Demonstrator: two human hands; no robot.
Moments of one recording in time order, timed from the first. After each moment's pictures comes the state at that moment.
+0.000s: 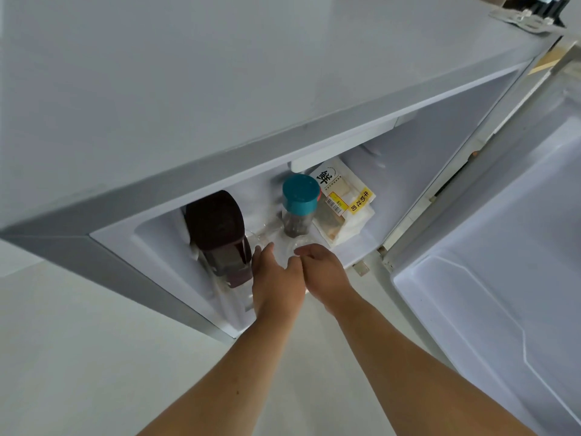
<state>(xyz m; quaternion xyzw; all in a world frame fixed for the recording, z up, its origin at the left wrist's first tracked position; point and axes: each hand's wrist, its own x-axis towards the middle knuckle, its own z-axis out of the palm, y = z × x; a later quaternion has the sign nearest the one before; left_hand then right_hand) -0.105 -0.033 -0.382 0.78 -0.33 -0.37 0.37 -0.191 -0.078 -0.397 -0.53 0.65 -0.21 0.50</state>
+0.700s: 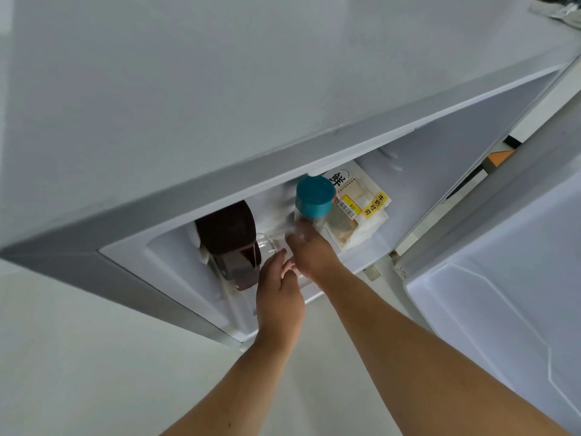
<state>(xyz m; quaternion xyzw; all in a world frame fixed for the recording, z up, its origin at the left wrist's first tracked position) -0.104 -0.010 -0.391 0.68 -0.27 -0.44 0.53 -0.159 -0.111 -0.387 -0.61 0.60 -0.16 0.48</state>
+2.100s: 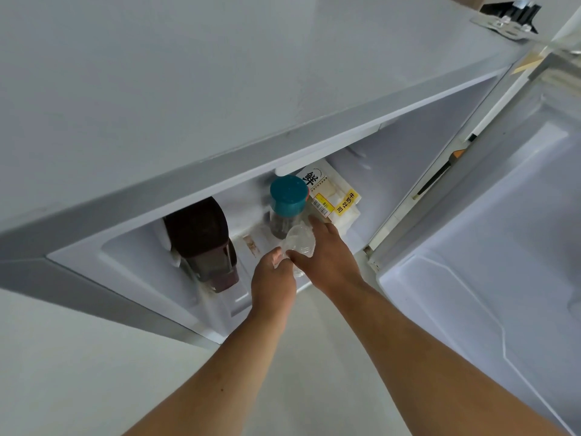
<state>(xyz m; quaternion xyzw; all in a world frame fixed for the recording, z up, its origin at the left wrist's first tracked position) -0.123 -0.038 -0.383 0.70 -0.25 -0.51 0.44 -0.229 -0.098 -0.380 -0.71 0.63 -0.17 0.25</state>
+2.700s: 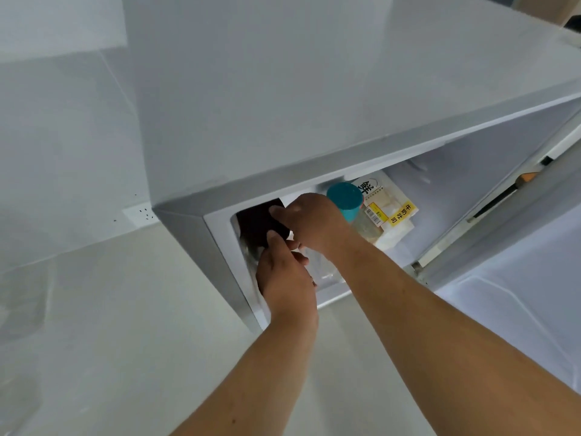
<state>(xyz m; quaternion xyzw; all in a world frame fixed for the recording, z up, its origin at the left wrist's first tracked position) -0.092 -0.004 -0.304 0.64 0.01 -0.41 0.66 -0.117 -0.102 -0.271 -0.72 0.53 -0.12 0.42</state>
